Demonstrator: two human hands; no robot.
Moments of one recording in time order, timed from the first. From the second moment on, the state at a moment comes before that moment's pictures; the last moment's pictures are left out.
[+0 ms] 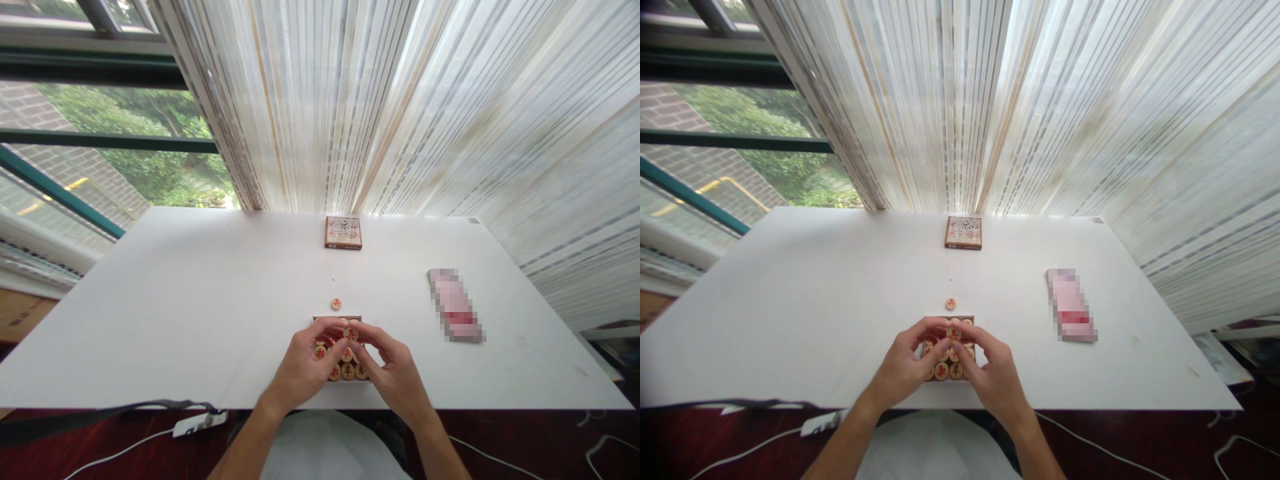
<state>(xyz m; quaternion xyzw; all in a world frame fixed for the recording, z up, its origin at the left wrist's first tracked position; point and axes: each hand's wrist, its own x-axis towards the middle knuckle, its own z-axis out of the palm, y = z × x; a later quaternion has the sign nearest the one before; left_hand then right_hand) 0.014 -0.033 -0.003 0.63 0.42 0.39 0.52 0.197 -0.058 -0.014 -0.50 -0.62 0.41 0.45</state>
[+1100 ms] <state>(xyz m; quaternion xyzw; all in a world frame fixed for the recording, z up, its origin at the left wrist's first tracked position) -0.031 -0.004 -0.060 0.77 0.50 0.35 0.21 0.218 -0.067 -0.052 -0.48 -0.39 0.55 0.56</state>
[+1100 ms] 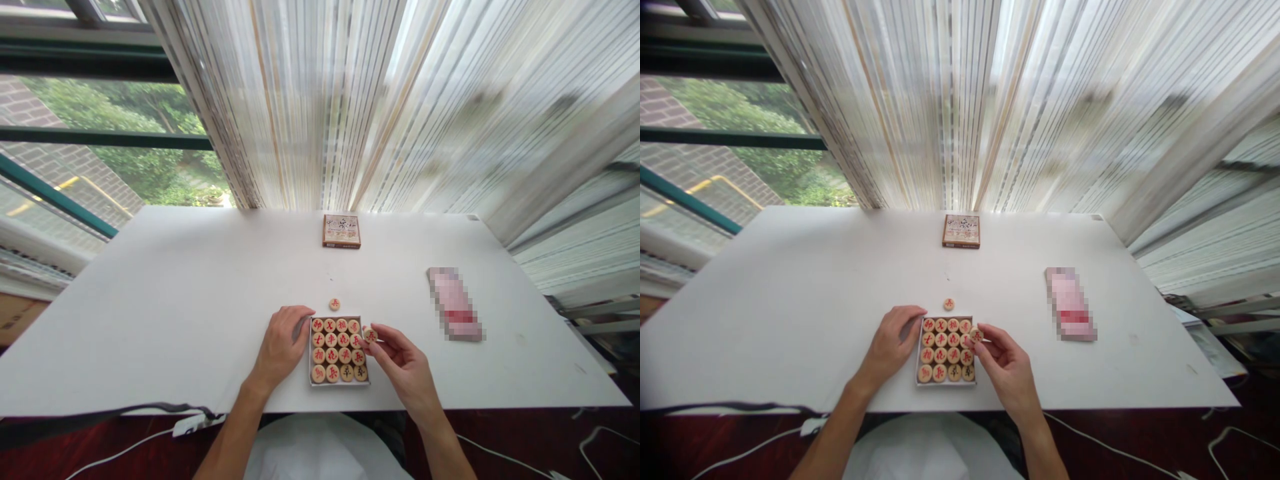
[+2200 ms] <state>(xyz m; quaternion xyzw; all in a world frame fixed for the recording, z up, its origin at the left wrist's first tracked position) 0.027 -0.018 -0.025 0.87 0.38 0.24 0.22 0.232 -0.078 -0.053 -0.59 -0.38 0.47 0.54</state>
